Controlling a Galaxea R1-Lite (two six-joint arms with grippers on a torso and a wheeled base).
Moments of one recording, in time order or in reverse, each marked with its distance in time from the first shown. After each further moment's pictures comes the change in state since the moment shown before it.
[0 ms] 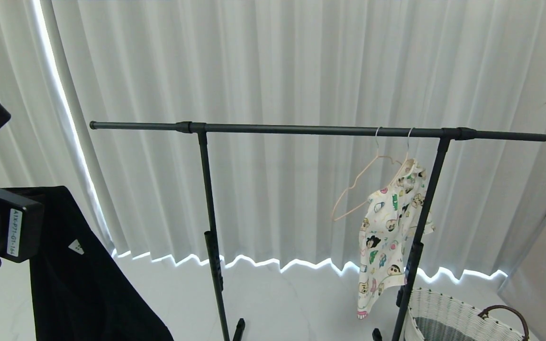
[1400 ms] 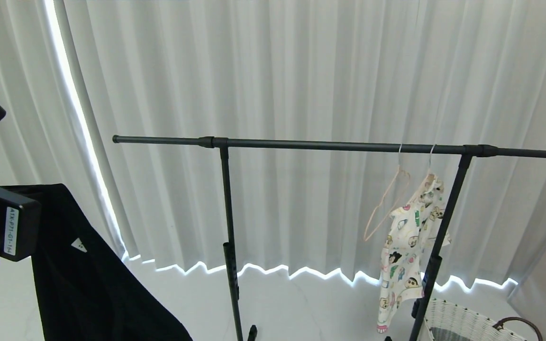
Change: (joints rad) left arm 0.000 -0.002 -0.004 -0.005 -0.001 0.000; right arm -0.014 0.001 0.029 -0.031 0.004 -0.016
